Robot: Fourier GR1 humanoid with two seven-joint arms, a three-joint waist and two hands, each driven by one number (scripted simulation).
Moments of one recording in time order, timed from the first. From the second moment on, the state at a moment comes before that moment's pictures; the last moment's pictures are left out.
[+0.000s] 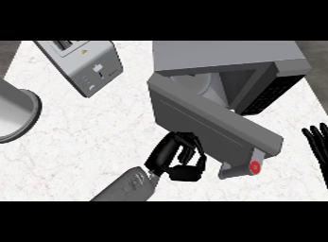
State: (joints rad) left arm -0.49 0.01 -0.80 -0.95 0.19 0.34 -0.39; right arm 0.18 -0.31 -0.16 -1.58 -0.19 0.47 -0.61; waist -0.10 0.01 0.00
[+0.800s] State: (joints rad) left arm -0.67 0.00 -0.88 -0.93 0.55 0.61 -0.48; right arm 0.15 -0.39 -0.15 -1.78 -0.32 0.55 -0.45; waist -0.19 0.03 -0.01
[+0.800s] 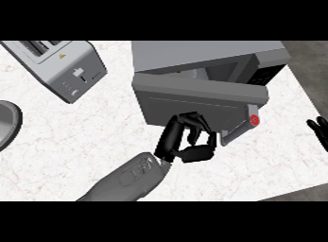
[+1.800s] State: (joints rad) left arm -0.78 0.00 -0.87 -0.92 0.81 0.82 -0.51; right arm -0.05 -0.59 -0.33 -1.86 -0.19 0.46 -0.43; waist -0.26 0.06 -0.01
